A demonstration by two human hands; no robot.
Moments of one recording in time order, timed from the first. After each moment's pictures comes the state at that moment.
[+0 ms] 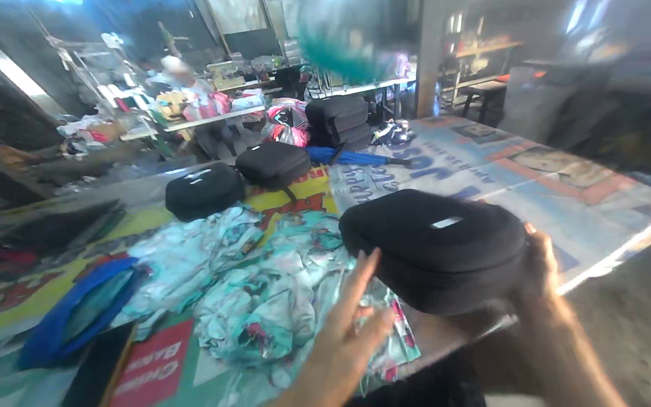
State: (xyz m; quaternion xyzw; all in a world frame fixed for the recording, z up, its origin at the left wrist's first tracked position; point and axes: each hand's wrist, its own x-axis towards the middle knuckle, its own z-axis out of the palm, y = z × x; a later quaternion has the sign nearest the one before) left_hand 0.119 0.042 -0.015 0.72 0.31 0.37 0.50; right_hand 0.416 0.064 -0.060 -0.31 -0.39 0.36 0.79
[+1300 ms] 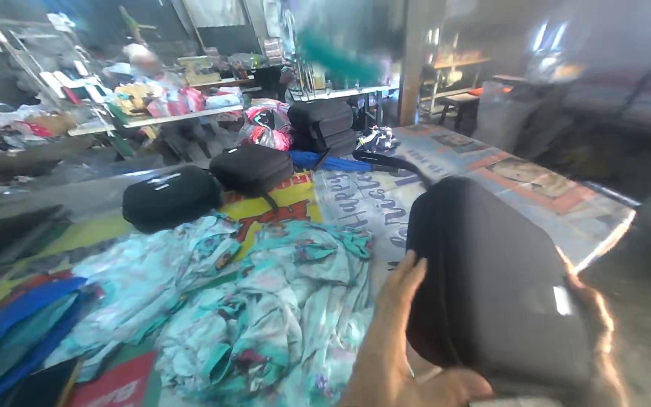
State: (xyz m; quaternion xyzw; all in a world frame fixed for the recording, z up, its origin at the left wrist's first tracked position) left_hand 0.170 0.041 -0.014 0.74 0.16 0.47 0.45; right_hand 0.476 -0.002 -0.098 -0.42 -0.45 0.23 0.75
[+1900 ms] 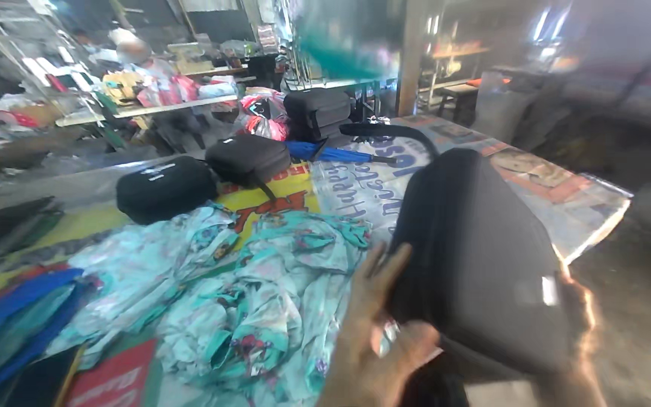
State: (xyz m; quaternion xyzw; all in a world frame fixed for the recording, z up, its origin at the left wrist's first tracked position) left_hand 0.154 0.034 -0.010 0.66 0.16 0.51 0.52; right_hand 0.438 -0.005 -0.096 -0.41 -0.42 0.20 0.79
